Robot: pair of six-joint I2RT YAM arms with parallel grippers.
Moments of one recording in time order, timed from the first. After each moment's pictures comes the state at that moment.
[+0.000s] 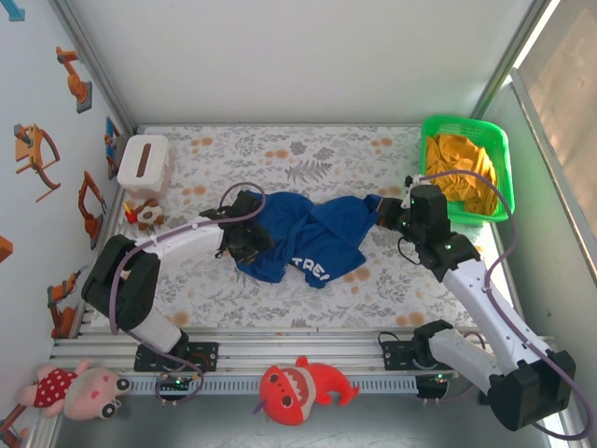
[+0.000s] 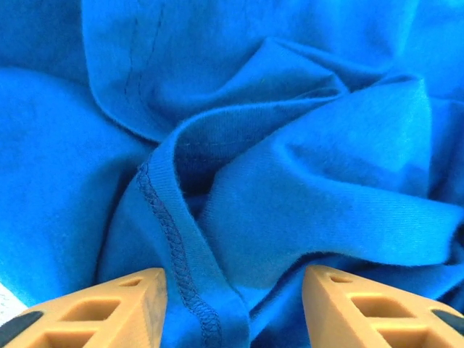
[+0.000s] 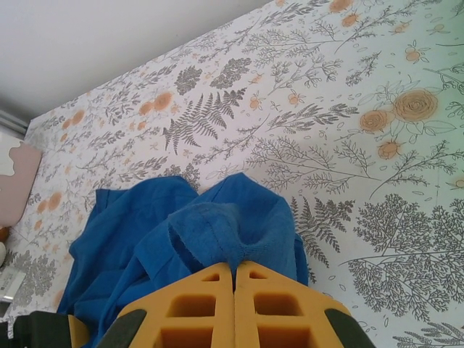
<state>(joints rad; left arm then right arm) -0.64 1.59 0.92 -0.56 0.10 -1.05 0.34 0.95 0.80 -0.39 -0.04 0.58</state>
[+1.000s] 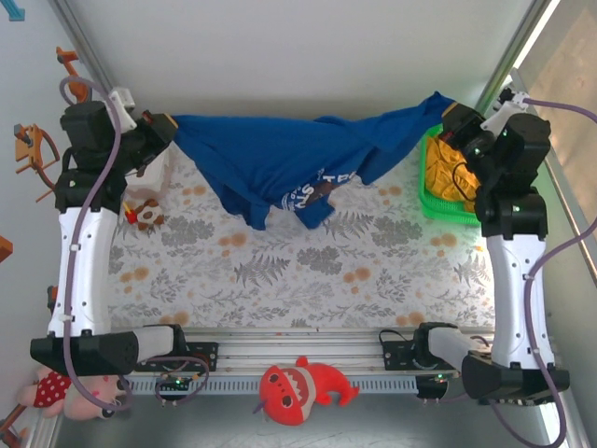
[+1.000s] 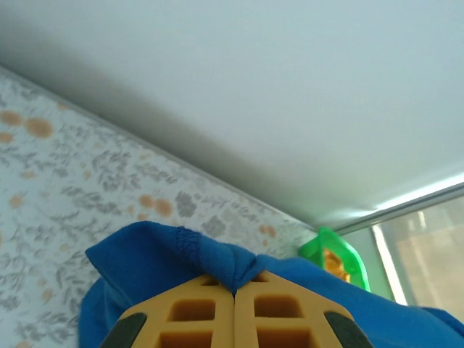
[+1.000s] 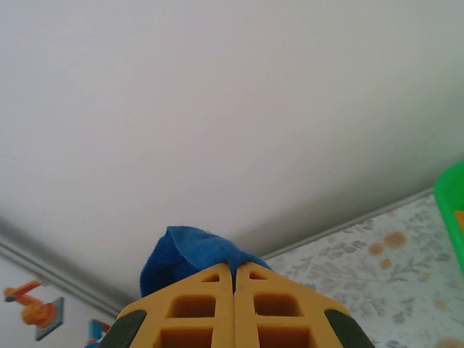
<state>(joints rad) -0.02 1.25 1.56 -0.64 0.42 -0.67 -0.01 1.10 1.50 -0.46 -0.24 0.64</state>
